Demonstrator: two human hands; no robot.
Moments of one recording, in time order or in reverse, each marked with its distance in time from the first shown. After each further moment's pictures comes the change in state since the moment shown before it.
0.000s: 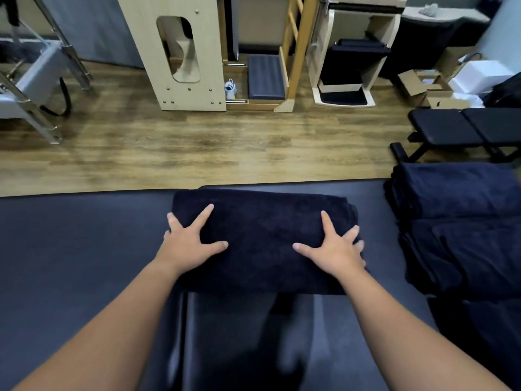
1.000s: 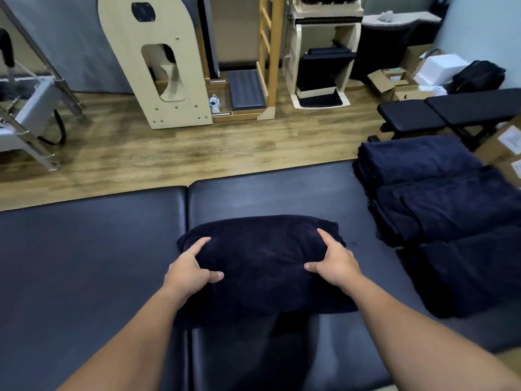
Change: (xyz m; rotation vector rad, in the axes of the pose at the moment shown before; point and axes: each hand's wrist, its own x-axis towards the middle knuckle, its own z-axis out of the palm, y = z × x) left_hand -0.089 -0.034 0.057 -0.393 -0.034 -0.052; right_hand -0.070 0.097 0.030 0.281 0.005 -0.083
